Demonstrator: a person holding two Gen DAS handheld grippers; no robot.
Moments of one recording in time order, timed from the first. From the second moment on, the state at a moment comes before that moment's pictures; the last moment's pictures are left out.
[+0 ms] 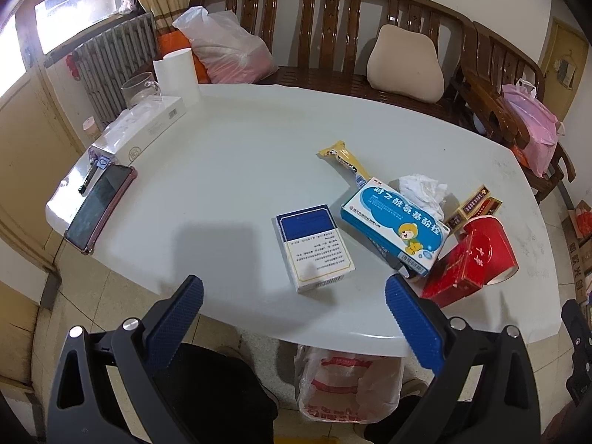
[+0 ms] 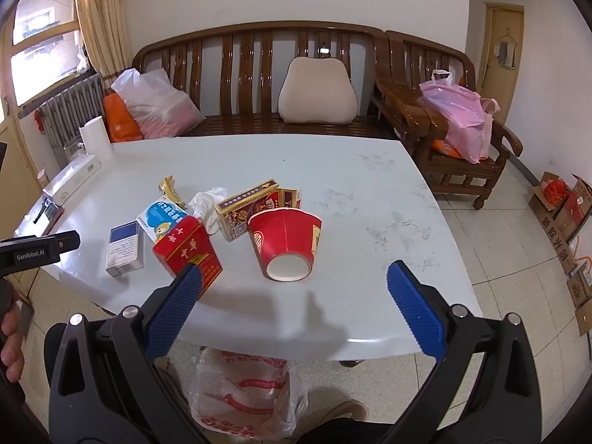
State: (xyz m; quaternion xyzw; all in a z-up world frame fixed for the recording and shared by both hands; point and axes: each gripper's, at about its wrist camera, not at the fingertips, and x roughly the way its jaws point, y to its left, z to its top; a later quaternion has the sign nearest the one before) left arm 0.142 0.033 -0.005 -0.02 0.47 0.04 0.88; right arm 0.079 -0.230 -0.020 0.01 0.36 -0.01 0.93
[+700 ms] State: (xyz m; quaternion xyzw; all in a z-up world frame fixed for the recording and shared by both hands) left arm 0.197 0.013 -0.031 0.00 0.53 0.04 0.85; right arm 0.138 -0.237 -0.039 -0.03 0.41 0.01 0.91
